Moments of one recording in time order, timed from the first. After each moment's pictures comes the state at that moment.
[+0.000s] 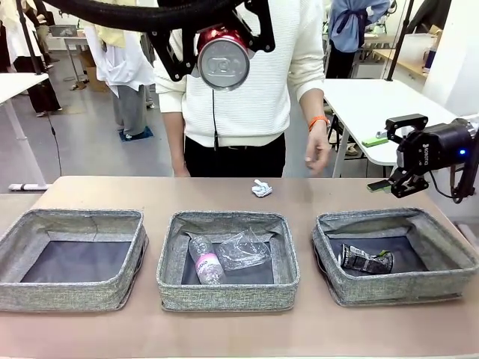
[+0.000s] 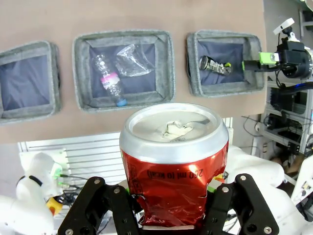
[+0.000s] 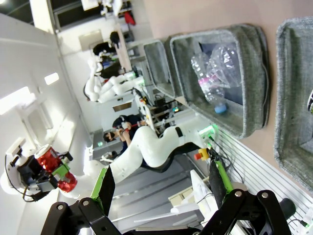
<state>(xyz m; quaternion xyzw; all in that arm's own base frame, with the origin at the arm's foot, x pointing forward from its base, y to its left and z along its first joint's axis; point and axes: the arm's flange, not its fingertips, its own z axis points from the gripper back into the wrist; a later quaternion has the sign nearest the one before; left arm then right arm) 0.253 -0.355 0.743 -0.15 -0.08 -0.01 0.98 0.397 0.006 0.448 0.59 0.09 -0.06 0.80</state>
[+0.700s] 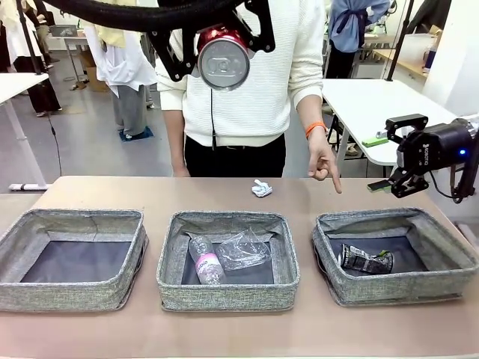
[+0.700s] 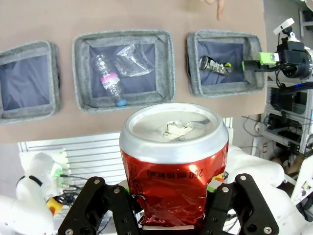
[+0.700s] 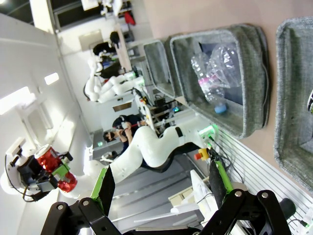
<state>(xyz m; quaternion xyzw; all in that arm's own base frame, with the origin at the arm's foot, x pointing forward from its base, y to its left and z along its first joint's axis) 0.253 -0.355 0.743 -0.15 -0.08 -0.01 0.98 0.397 0.006 0.448 0.59 0.09 -0.06 0.80</state>
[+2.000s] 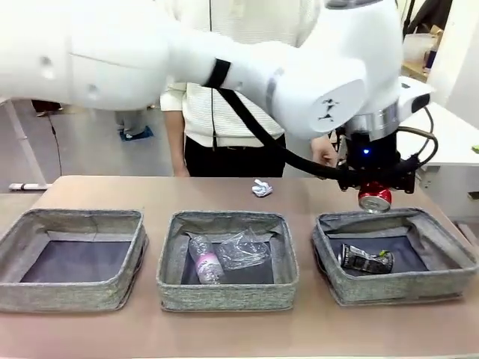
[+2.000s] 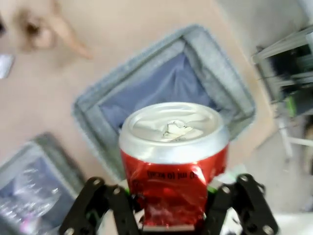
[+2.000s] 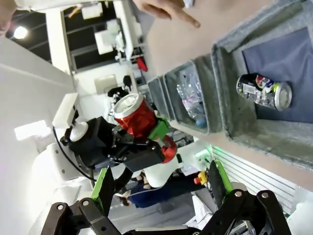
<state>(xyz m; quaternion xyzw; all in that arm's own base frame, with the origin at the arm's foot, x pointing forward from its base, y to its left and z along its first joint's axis) 0.348 -0.639 0.506 -0.17 -0.14 -0.25 0.94 0.326 -0.165 0.450 0.60 -0.01 -0.15 0.78</state>
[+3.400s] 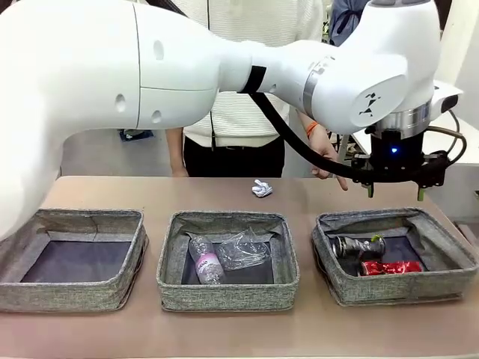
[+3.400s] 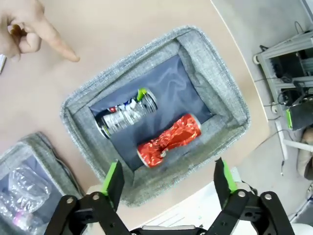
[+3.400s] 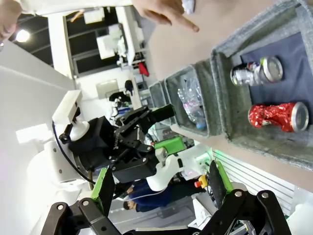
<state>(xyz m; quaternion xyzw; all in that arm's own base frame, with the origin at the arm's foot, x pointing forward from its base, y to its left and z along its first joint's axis) 0.353 -0.664 0.509 -0.16 -0.13 -0.23 0.95 0.323 -0.175 0.453 0.60 -0.03 -0.16 0.78</state>
